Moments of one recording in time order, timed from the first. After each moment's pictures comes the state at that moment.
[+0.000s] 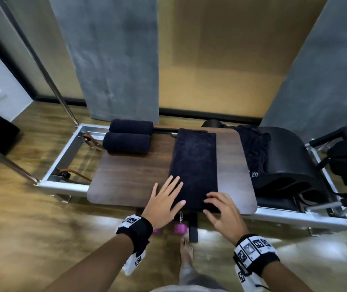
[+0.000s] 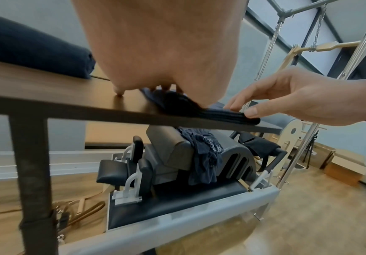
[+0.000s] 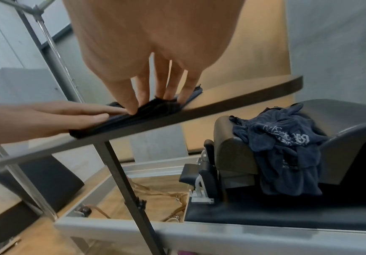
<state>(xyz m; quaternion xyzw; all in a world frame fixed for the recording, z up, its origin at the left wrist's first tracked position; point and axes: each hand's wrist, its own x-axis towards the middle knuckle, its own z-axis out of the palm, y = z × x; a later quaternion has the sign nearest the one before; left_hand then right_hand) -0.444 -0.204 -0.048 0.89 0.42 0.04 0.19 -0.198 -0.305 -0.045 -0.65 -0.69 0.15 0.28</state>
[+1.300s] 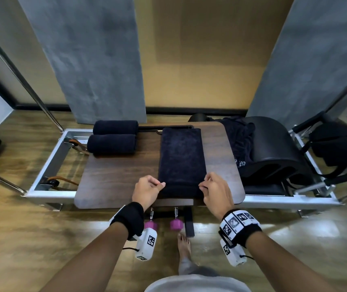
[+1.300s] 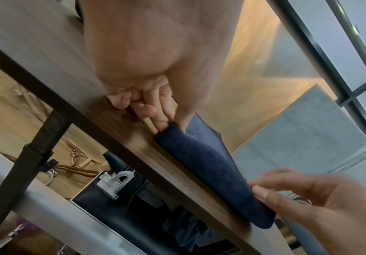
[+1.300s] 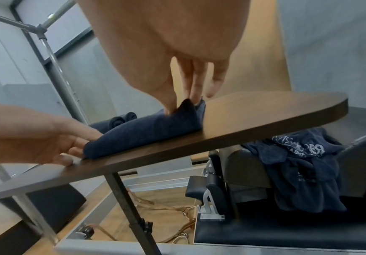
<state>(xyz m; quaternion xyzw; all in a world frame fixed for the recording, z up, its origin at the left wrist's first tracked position) -0.430 -0.176 -0.040 0.58 0.65 0.21 0.44 -0.197 -0.282 -0.021 -0.75 -0.62 0.10 0.22</state>
